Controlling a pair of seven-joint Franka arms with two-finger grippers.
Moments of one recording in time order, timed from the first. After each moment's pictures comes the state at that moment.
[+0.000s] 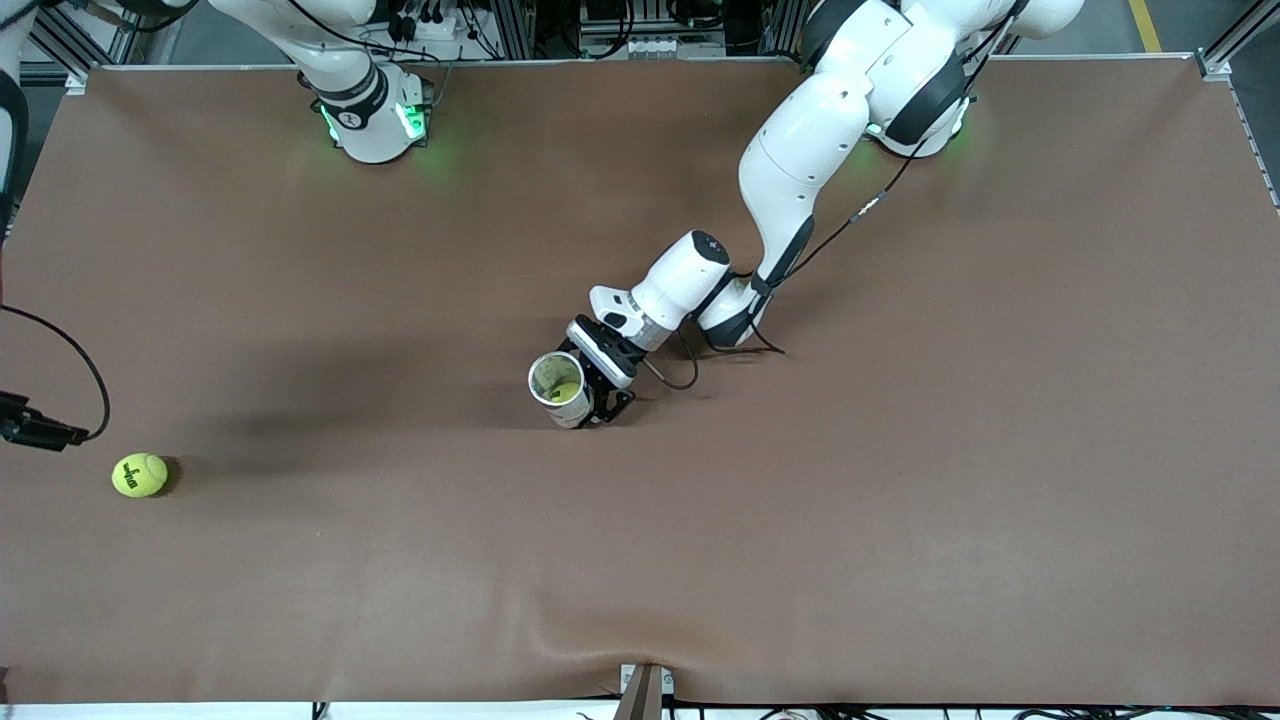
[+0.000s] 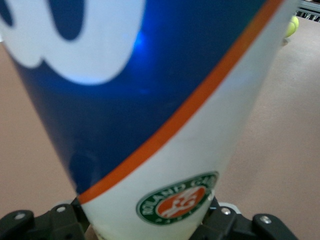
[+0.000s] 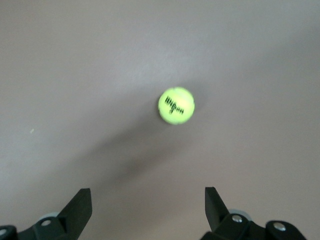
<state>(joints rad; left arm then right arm) -0.72 1.12 -0.21 -1.47 -0.03 3.56 0.07 -0.14 0.54 -0.23 -1.33 0.06 1.84 0.11</state>
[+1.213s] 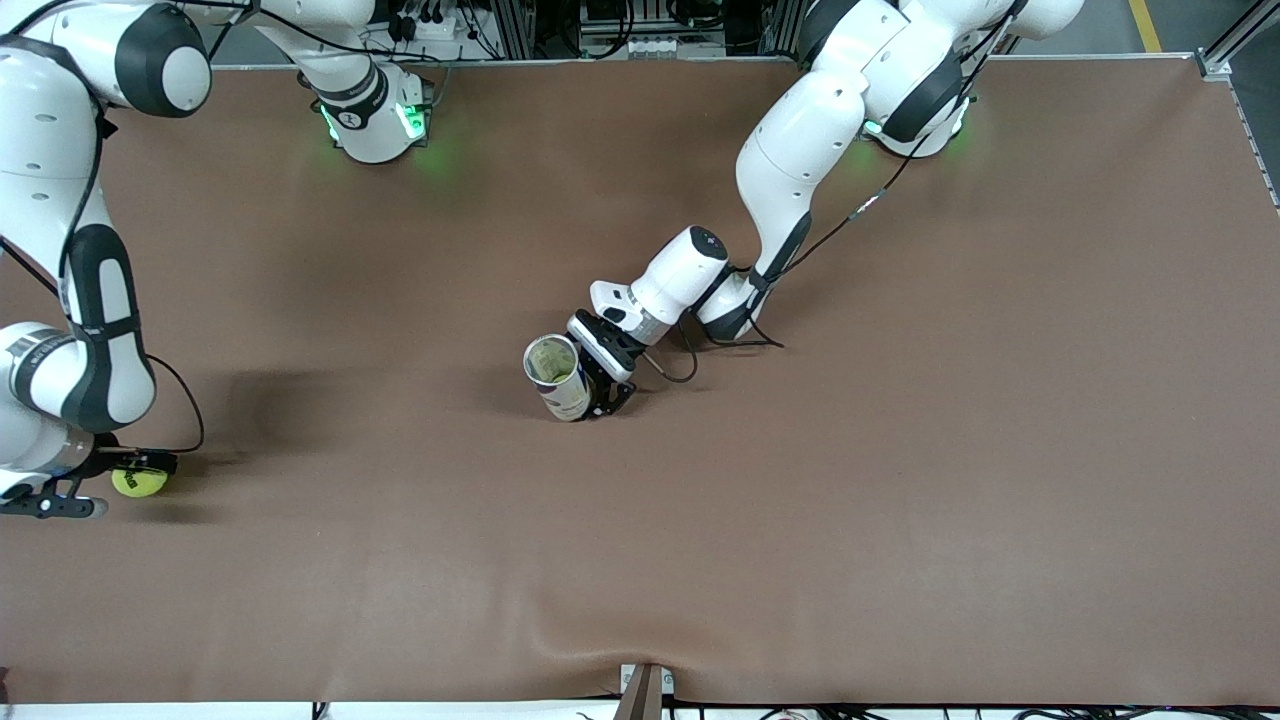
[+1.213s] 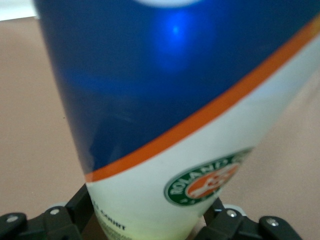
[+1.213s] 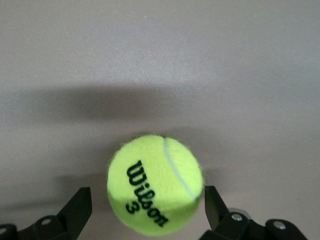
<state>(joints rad) -0.73 1.12 -0.21 -1.51 -0.04 3.56 0.07 -0.21 0.84 -0.20 -1.46 0.05 2.32 -0.33</state>
